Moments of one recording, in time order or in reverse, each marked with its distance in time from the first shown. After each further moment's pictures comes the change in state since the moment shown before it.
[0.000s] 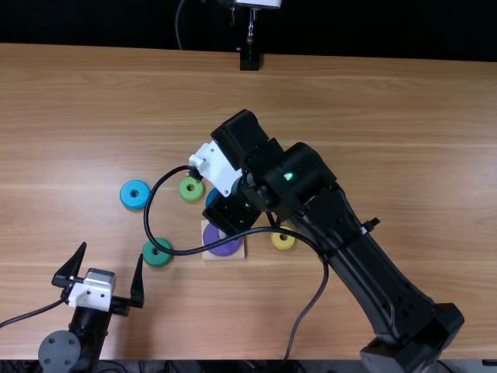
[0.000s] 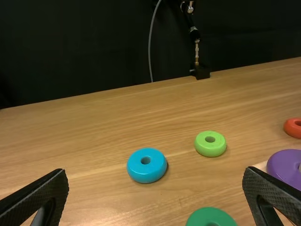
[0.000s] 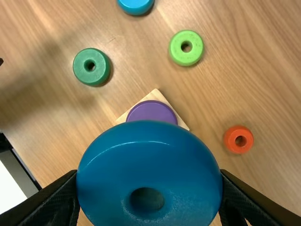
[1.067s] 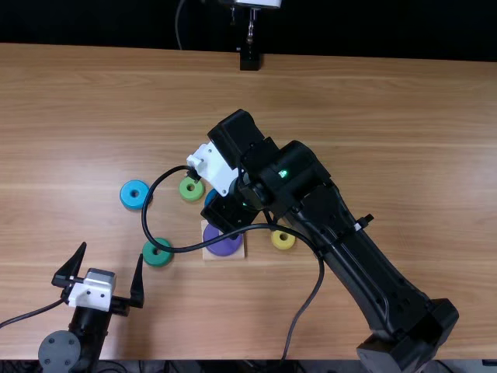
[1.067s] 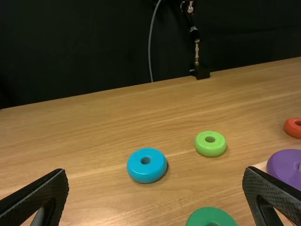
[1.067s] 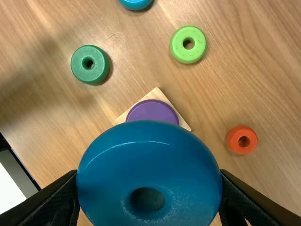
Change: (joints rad) left arm 0.000 0.000 0.000 -0.001 0.000 0.000; right arm 0.001 0.018 0.003 -0.002 0.001 0.000
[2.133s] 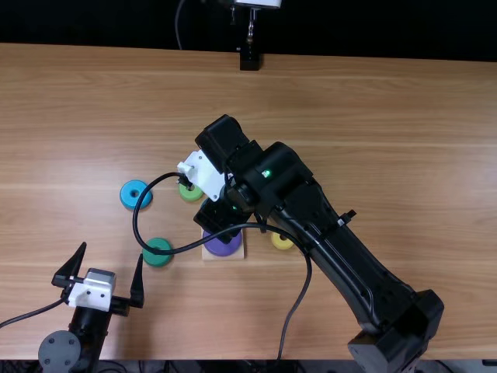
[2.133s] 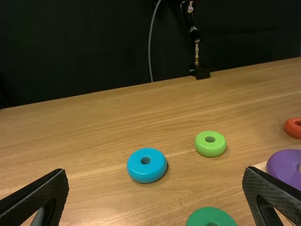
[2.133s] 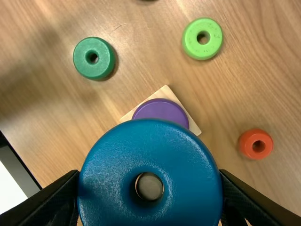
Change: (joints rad) left arm 0.000 0.000 0.000 0.001 0.000 0.001; right arm 0.026 0.046 0.000 -0.003 0.000 0.001
